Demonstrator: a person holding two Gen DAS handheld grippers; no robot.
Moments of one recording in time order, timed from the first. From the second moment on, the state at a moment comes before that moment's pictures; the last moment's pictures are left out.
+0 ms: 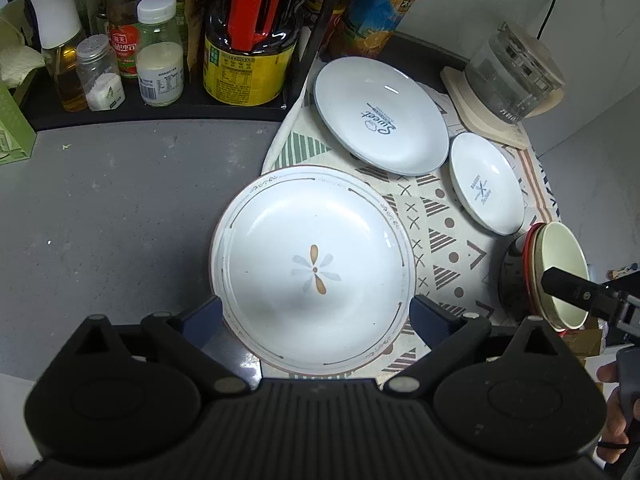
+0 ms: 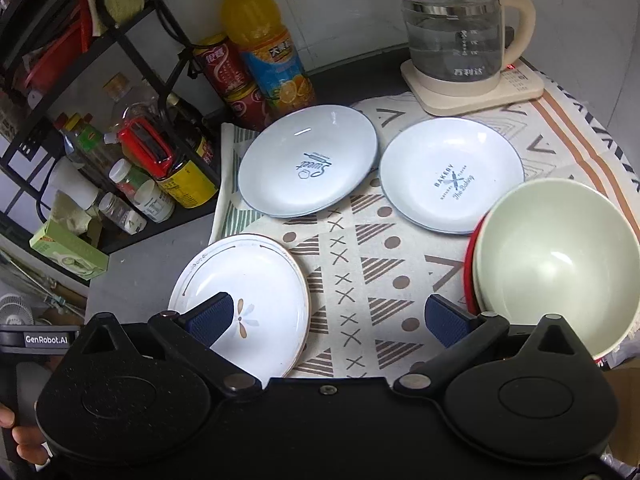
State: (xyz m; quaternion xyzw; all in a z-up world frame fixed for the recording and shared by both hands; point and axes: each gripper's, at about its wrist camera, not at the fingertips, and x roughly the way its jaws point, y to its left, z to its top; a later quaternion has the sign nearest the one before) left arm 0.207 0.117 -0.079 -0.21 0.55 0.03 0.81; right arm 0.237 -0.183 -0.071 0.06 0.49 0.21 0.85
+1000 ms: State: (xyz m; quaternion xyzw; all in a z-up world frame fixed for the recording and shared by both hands) left arm 0.282 0.123 -0.079 -0.26 0.52 0.12 0.81; right arm 0.347 -0.162 -0.068 0.03 0.47 0.25 0.85
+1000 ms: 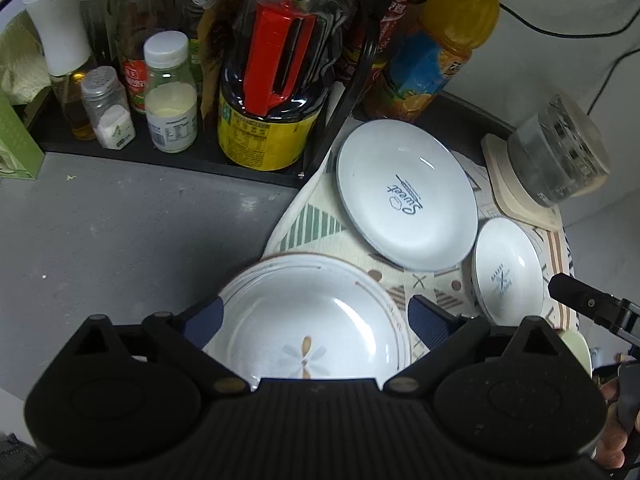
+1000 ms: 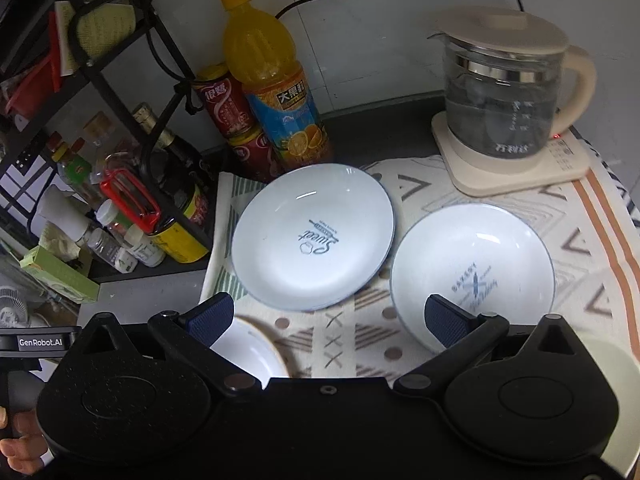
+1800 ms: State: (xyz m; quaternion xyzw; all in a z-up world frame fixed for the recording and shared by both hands) left arm 0.363 0.111 -0.137 -0.37 0.48 0.15 0.78; right arm 0.462 -0.155 -0.111 0.02 0.50 0.28 0.82
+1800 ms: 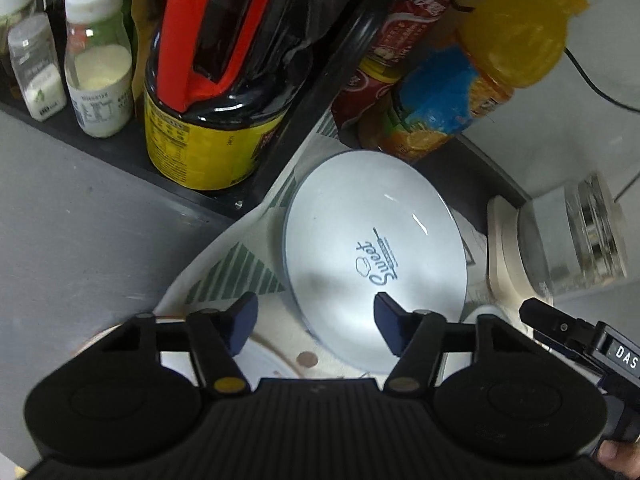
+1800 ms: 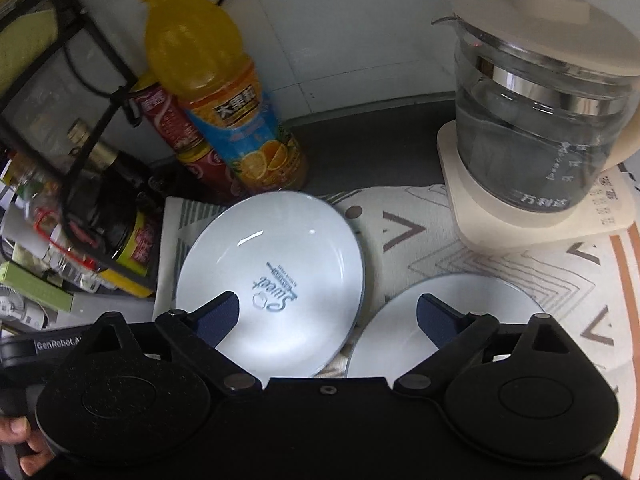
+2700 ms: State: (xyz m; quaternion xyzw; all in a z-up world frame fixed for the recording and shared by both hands) left arm 0.385 0.124 -0.207 -0.47 0.47 0.21 0.72; right arm 0.517 -0.112 -0.196 0.00 0.58 0.27 0.77
